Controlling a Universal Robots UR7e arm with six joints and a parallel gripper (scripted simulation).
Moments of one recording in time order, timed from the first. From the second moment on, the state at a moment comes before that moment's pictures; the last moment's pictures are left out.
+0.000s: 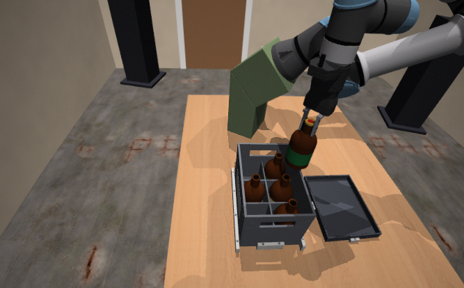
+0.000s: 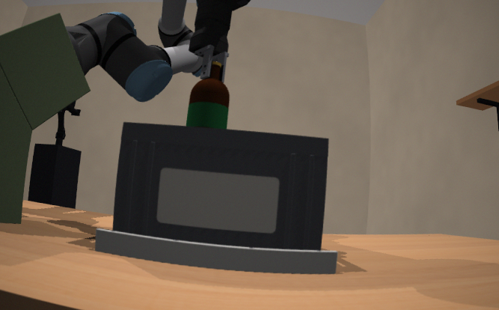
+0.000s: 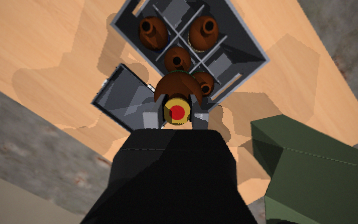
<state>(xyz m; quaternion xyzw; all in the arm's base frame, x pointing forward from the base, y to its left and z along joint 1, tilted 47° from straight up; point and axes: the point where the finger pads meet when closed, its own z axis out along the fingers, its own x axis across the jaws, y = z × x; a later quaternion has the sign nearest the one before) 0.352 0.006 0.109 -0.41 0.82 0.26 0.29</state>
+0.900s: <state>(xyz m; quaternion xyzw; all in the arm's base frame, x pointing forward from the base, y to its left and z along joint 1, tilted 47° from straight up) 0.338 0.034 0.132 -0.41 0.82 0.26 0.29</state>
